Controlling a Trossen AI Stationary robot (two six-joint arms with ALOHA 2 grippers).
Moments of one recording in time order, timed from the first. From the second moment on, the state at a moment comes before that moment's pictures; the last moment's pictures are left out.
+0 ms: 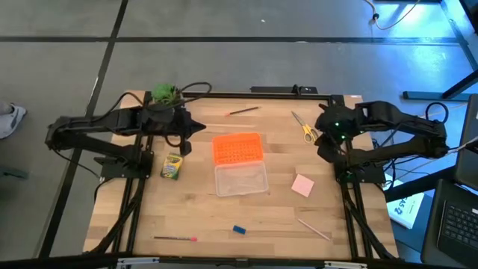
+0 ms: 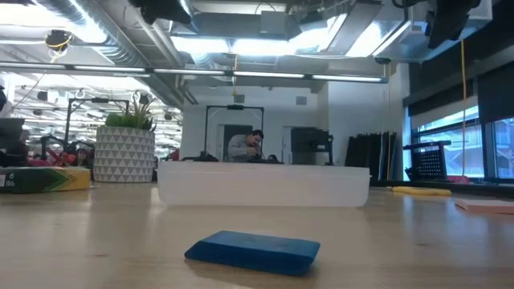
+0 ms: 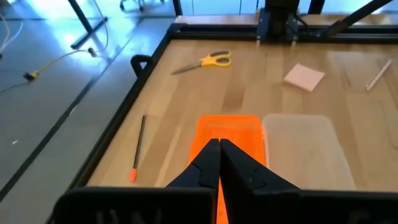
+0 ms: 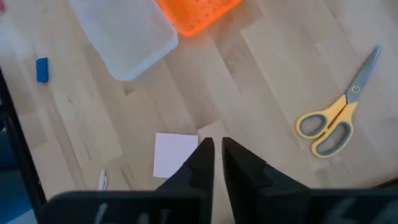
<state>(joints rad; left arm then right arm) 0.08 0.95 1.03 -0.59 -0.22 0.01 -0.12 0.99 1.24 -1.36 -0.02 0.37</state>
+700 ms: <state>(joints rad) 0.08 1.02 1.10 -0.62 -0.22 -0.02 -0.40 1.31 1.24 -1.36 -0.08 0.38</state>
